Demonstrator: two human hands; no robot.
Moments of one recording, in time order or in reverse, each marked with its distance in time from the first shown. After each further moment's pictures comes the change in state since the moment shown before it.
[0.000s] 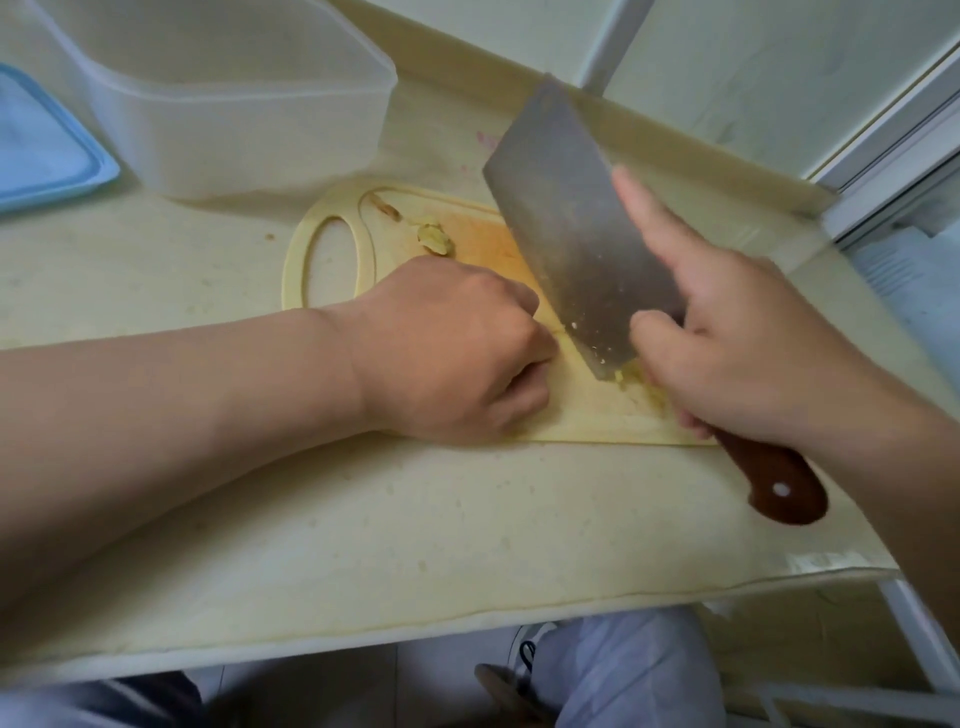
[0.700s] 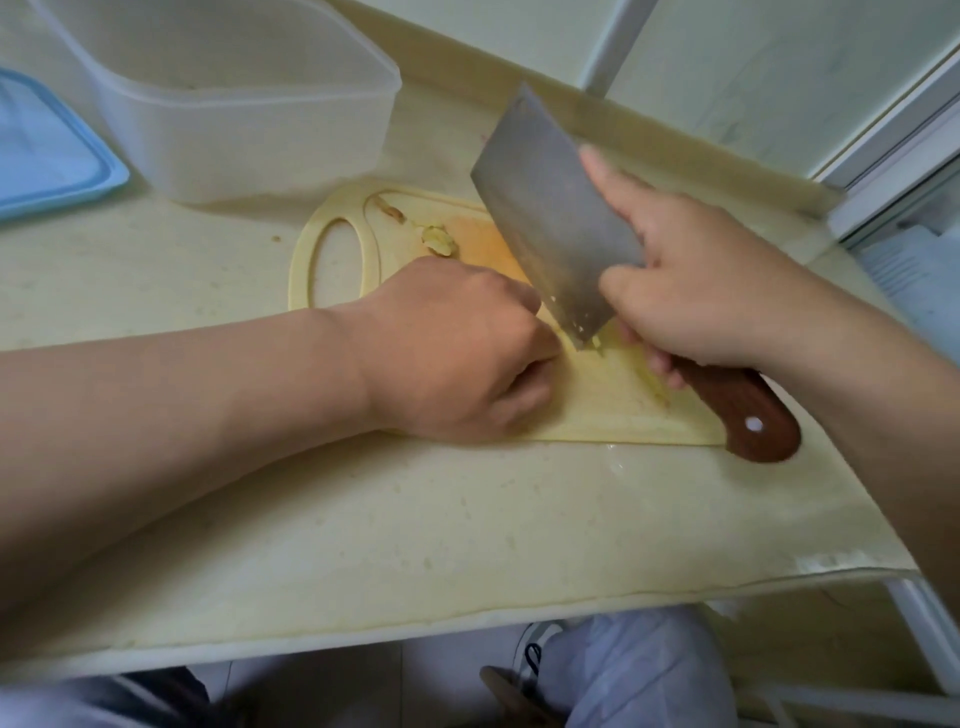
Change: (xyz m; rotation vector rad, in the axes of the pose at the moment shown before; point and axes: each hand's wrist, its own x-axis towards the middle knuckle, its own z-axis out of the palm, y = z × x) left_hand -0.001 0.000 -0.002 0.002 0.006 -0.007; right_hand 0.037 -0.014 -0.002 0.020 -0.071 0.045
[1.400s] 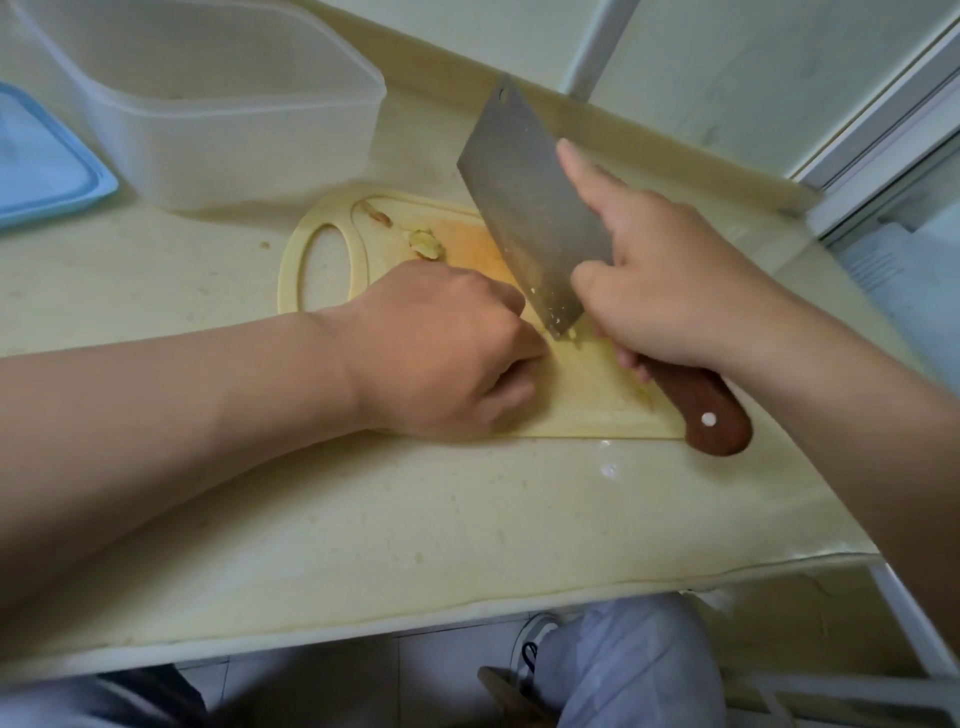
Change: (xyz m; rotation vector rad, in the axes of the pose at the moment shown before) left_hand -0.001 0.000 0.001 -0.001 0.003 0.005; right_hand -0.005 -0.006 0.006 0.024 0.058 -0.010
